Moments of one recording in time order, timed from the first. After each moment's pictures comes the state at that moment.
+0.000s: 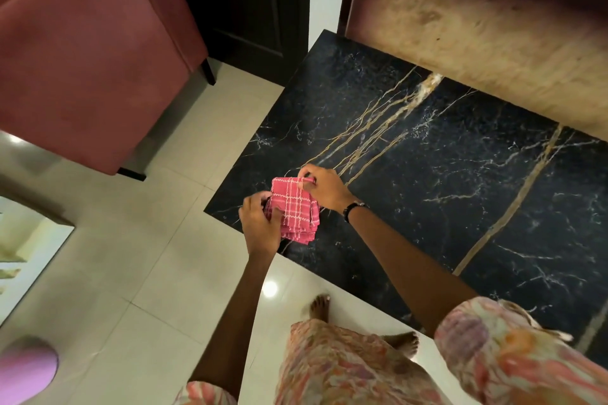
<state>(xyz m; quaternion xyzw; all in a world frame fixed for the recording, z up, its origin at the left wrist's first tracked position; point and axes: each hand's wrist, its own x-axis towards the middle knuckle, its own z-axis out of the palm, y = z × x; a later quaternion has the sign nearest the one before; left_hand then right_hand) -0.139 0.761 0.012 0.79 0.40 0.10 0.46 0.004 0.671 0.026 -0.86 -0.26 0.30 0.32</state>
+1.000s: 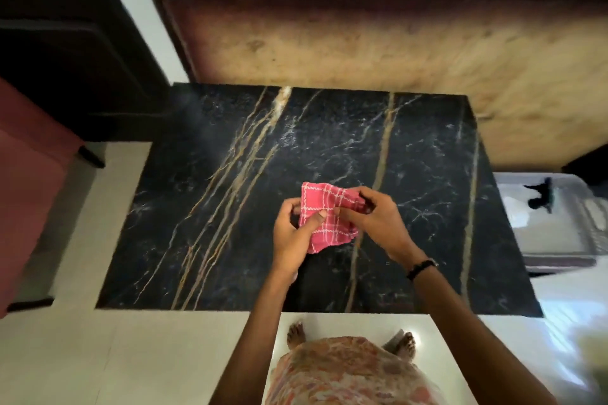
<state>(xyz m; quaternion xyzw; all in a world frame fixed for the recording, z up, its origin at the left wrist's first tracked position) -0.070 0.550 0.103 0.67 0.17 -0.06 0.72 -0.045 0.385 0.119 -0.82 0.03 0.11 0.56</state>
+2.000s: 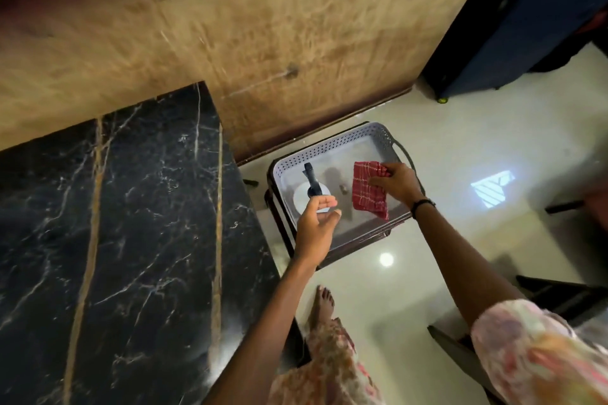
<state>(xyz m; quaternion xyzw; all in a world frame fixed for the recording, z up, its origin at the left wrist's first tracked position) -0.004 -0.032 0.009 0.74 0.04 -0.33 0.59 0.001 -0.250 -0.031 -0.81 0.37 0.14 0.43</state>
